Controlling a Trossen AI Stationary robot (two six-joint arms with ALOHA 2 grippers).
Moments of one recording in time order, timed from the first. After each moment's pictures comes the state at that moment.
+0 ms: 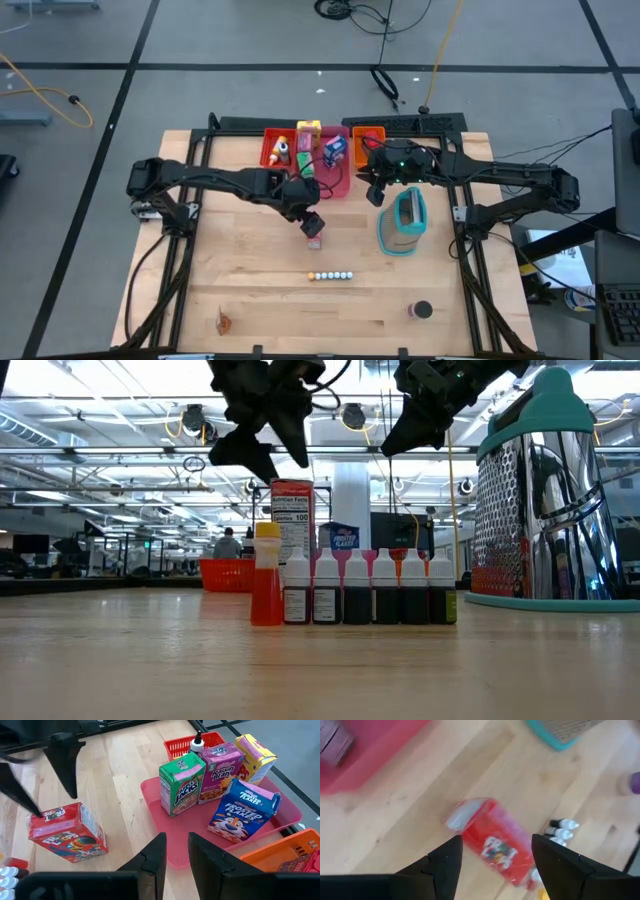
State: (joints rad) left arm 0.01 1.68 1.38 -0.74 0.05 -0.76; right arm -0.24 1.23 1.00 -0.37 0.05 0.09
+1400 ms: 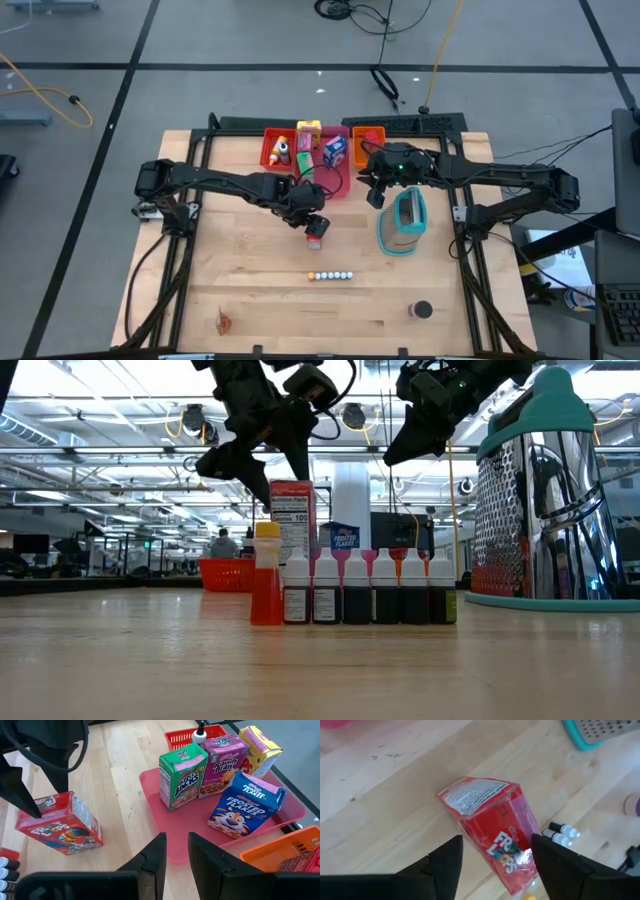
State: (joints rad) left arm 0.00 1.75 1.38 -0.76 0.10 -1.00; right arm -0.24 1.23 0.95 -0.34 0.05 0.06
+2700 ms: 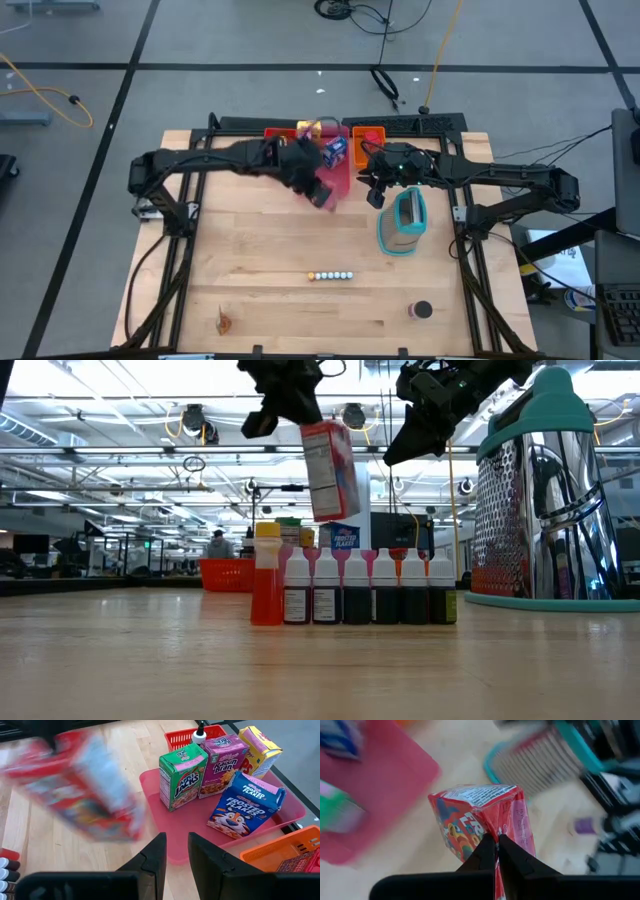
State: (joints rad) left arm 0.16 1.68 1.59 -0.76 0.11 -0.66; right arm -0.24 1.23 0.95 -0.33 0.05 0.06
